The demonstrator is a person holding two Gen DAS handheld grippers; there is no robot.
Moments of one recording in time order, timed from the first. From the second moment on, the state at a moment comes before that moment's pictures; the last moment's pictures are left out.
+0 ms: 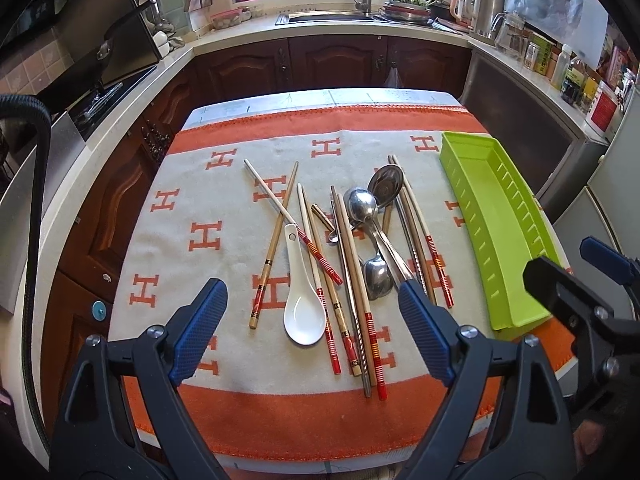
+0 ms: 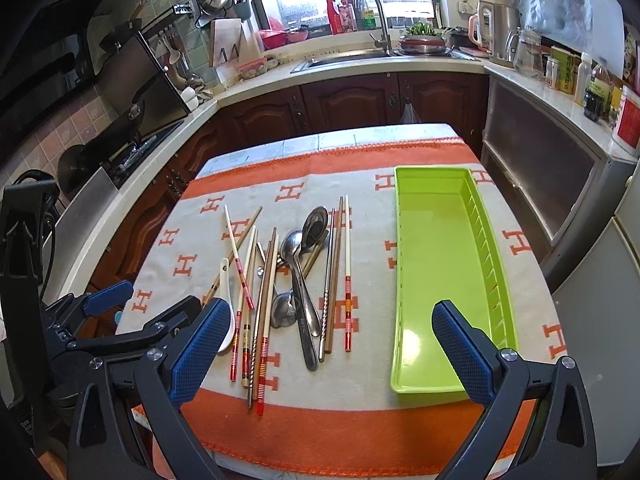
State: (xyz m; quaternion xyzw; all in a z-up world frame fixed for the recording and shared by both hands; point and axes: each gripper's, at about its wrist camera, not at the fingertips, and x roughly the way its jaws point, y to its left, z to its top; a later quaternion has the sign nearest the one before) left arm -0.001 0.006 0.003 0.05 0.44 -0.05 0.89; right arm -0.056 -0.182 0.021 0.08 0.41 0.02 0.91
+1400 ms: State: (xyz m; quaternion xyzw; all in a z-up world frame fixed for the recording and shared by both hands) left arm -0.081 0.036 0.082 0.03 0.40 -0.08 0.91; right arm -0.201 -0.204 0.156 0.06 0.32 0.03 0.94
